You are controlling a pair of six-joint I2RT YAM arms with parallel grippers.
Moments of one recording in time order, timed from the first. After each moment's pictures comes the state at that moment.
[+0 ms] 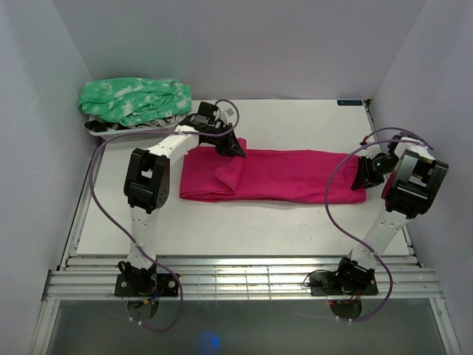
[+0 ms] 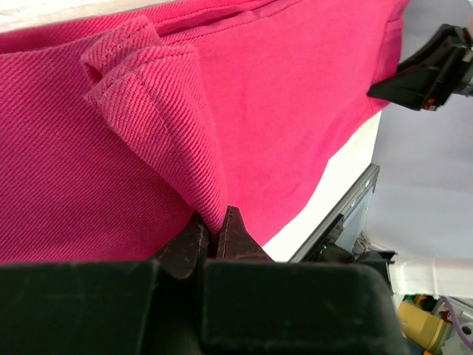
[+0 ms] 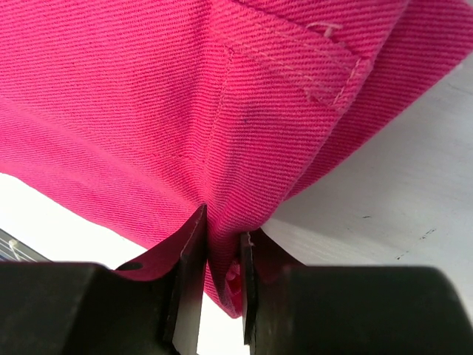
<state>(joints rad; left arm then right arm) -0.38 2.16 1.76 -0.50 0.67 -0.55 -0.43 2.06 1.48 -1.02 -0.51 -0.61</state>
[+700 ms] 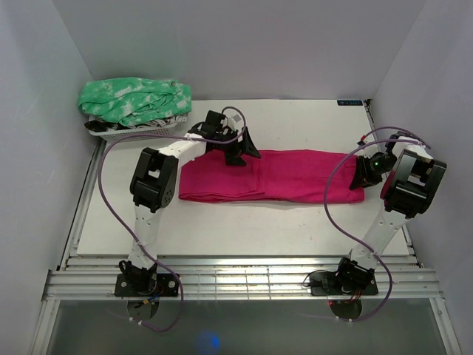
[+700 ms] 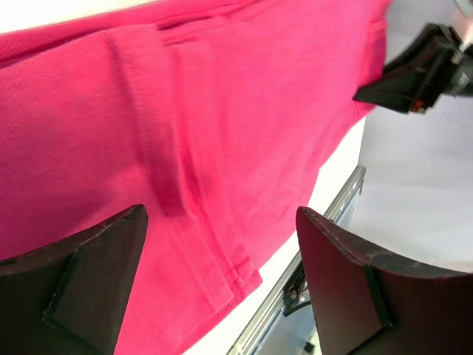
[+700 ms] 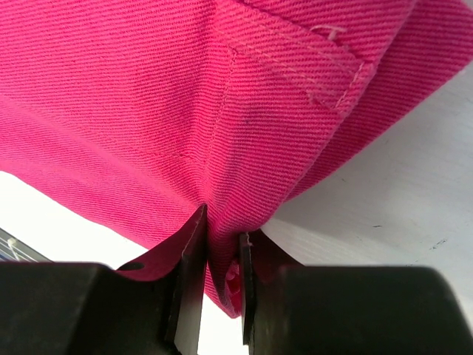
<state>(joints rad) -0.44 2.22 1.67 -0.27 0.69 -0.67 -0.41 2.06 1.48 -1.02 -0.51 -0.61</state>
